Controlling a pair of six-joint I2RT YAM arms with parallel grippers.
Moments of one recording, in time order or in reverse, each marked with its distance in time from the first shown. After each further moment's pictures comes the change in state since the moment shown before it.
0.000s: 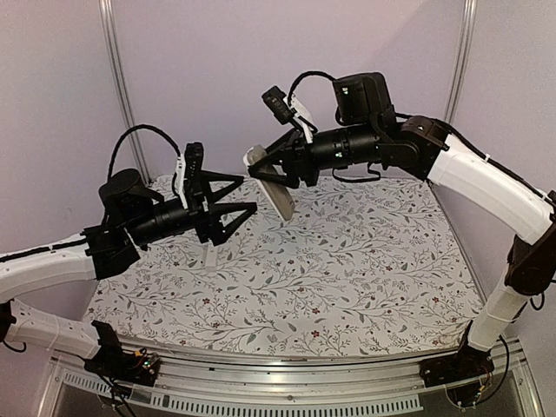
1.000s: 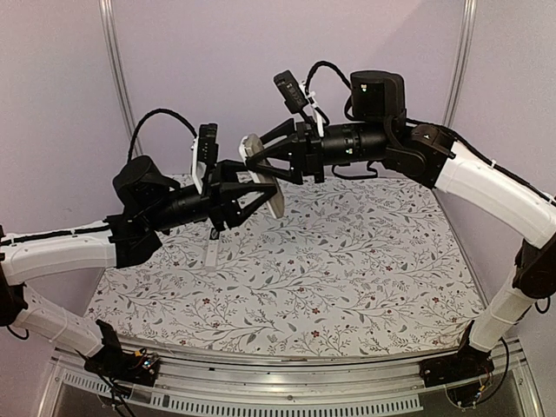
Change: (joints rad) left arm -0.046 0.188 0.132 0.247 0.172 -0.143; right arm 0.000 -0.063 -0.107 0.267 -0.256 0.052
